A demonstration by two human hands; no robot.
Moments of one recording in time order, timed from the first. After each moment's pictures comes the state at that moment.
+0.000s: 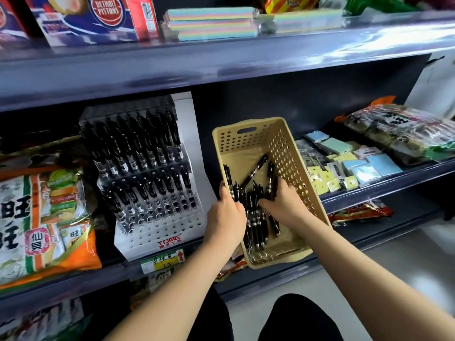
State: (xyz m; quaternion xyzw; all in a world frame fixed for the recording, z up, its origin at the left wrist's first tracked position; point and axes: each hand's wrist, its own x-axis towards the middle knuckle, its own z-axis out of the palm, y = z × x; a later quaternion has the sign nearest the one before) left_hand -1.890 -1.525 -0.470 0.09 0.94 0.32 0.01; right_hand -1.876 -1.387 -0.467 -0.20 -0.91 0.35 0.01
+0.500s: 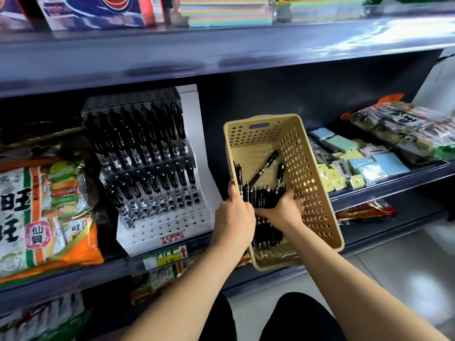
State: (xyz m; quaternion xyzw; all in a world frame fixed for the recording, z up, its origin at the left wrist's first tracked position) left_hand -1.887 -1.521 -0.476 0.09 0.94 0.32 0.00; right_hand -1.892 -1.400 -0.509 -0.35 -0.86 0.36 0.00
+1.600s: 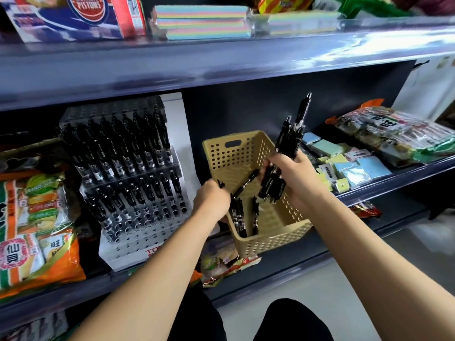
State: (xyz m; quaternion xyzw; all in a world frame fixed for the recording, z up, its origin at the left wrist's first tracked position) left_hand -1.943 -1.517 -0.451 0.01 0.92 0.38 0.10; right_hand -1.881 -1.379 -0.403 -0.12 -0.63 0.75 0.18
